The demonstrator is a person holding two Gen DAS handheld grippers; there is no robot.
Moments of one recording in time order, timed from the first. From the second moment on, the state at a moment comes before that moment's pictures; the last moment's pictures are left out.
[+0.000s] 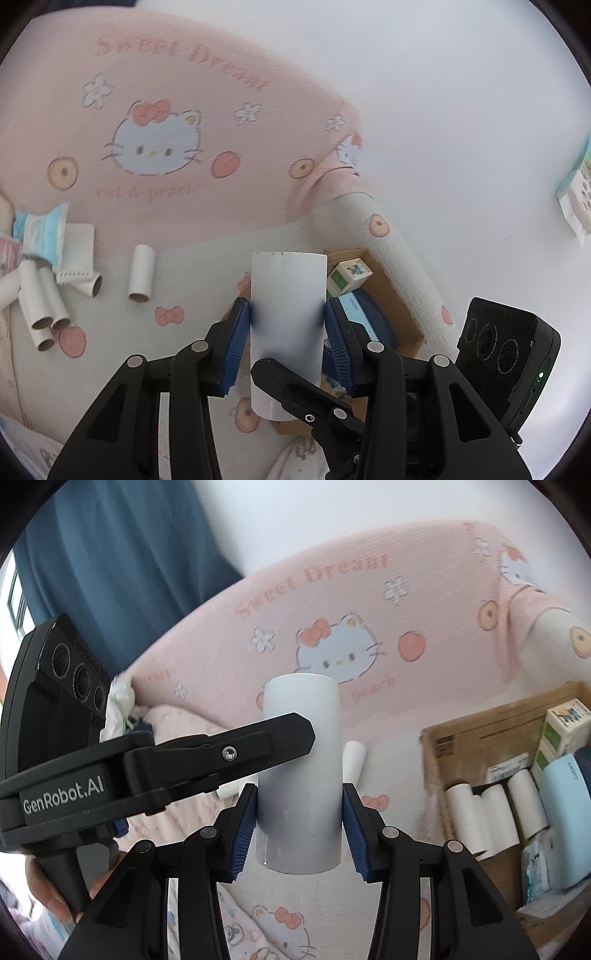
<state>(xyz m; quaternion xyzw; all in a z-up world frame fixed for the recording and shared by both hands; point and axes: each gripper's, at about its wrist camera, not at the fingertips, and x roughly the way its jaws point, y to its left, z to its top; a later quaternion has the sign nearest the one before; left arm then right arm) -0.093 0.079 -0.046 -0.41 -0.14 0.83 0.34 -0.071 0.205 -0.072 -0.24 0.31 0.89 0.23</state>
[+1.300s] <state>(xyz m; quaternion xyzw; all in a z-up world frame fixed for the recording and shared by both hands) -0.129 0.260 -0.108 -0.52 -0.06 0.77 0.37 0.004 0.350 -0.121 -0.40 0.34 0.81 0.26</state>
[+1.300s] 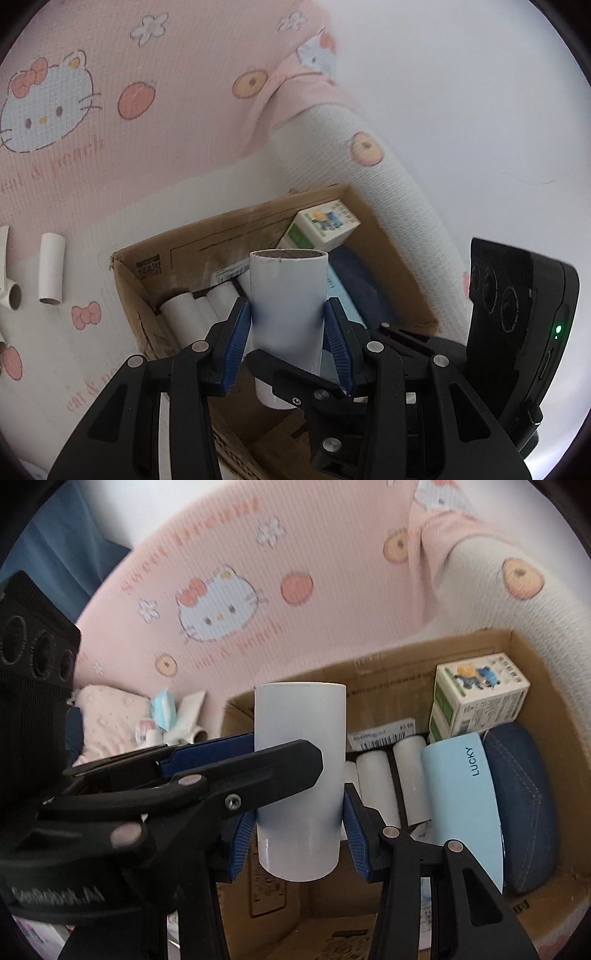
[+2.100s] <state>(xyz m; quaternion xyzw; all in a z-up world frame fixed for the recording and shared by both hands) -0.156 0.233 -0.120 -0.51 -0.03 0.78 0.36 -0.057 0.400 -0.202 -0.60 0.31 0.70 0.25</state>
